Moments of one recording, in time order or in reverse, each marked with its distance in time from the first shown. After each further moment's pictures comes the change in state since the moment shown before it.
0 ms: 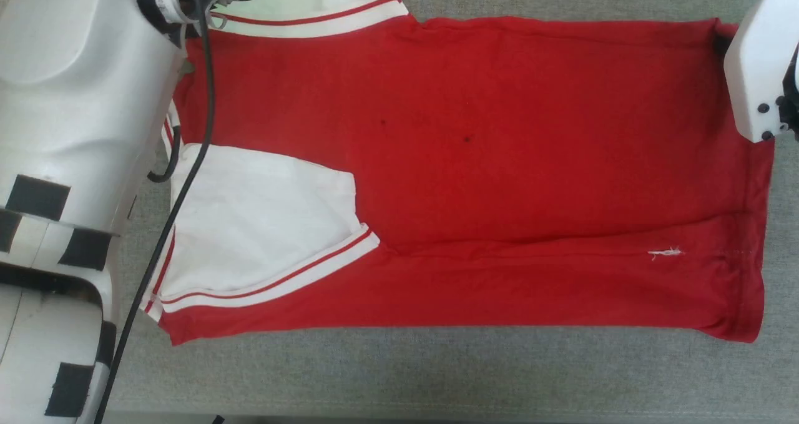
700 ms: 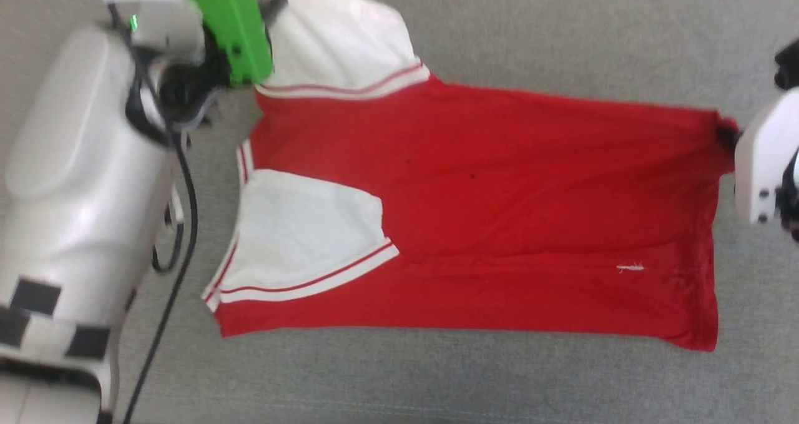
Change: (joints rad) left arm 0.294 0.061 0.102 -0.247 -0.138 -0.044 -0.133; right arm 0.253 0.030 -0.152 0.053 0.035 0.000 -0.210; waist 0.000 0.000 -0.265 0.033
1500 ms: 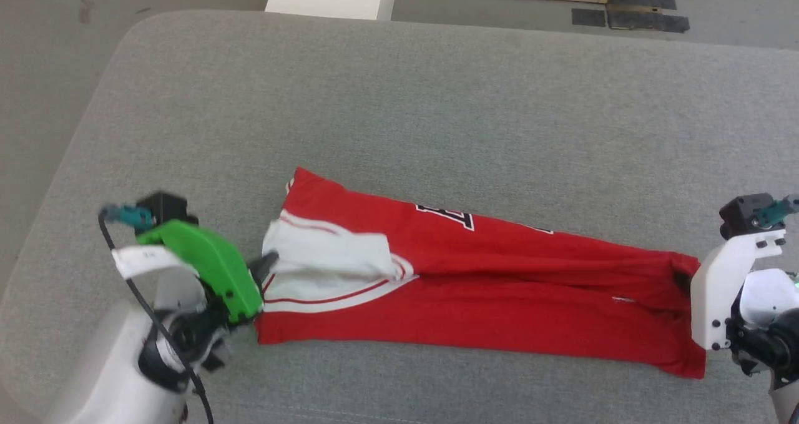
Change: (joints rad) left arm 0.686 0.064 0.107 -0.281 -0.159 0.159 -0.101; right arm 0.328 0.096 -0.044 0.038 0.005 0.000 -0.088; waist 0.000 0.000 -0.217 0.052
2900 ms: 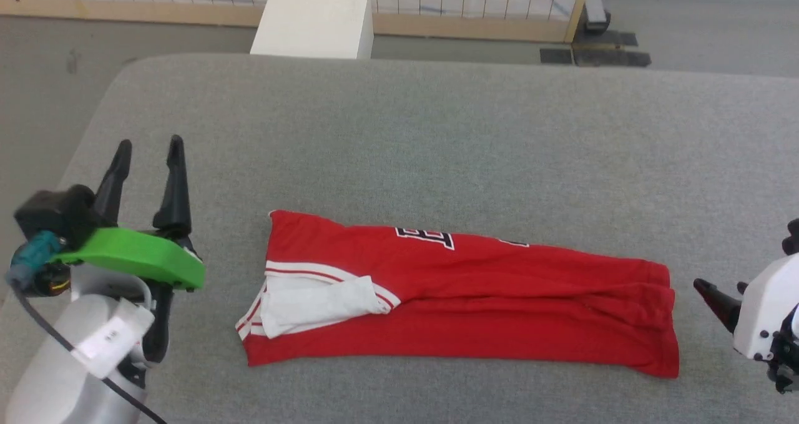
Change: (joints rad) left arm 0.012 0.058 0.074 0.009 0.384 -0.115 -0.768; right arm 0.084 0.022 -0.174 -0.050 0.071 0.000 -0.025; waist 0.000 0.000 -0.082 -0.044
